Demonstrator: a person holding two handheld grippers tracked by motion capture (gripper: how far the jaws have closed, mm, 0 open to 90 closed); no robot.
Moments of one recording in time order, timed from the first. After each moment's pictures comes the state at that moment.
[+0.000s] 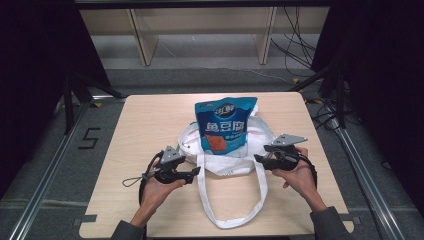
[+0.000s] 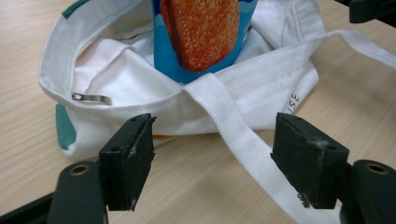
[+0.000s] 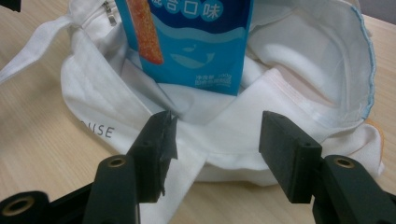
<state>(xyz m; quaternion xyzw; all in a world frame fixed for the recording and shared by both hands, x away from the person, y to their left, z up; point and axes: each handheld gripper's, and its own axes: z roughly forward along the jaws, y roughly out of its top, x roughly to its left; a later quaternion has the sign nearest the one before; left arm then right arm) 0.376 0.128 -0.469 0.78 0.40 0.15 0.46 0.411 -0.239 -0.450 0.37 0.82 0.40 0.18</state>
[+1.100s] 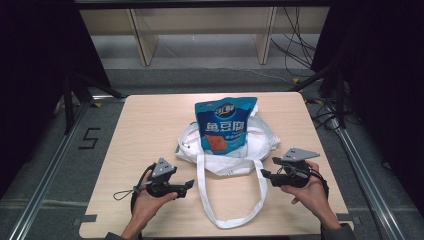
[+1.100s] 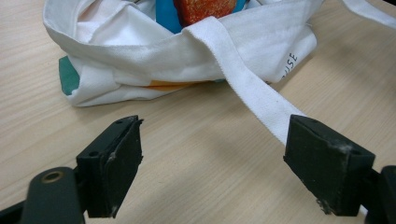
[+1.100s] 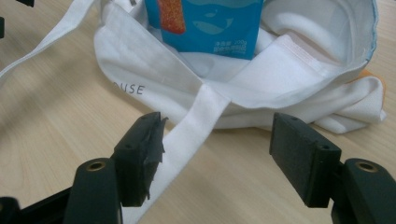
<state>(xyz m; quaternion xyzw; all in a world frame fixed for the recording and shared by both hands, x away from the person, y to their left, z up) 0.348 0.147 -0.487 0.78 0.40 0.15 0.45 0.367 -0.257 -0.453 0.37 0.82 0.40 0.17</state>
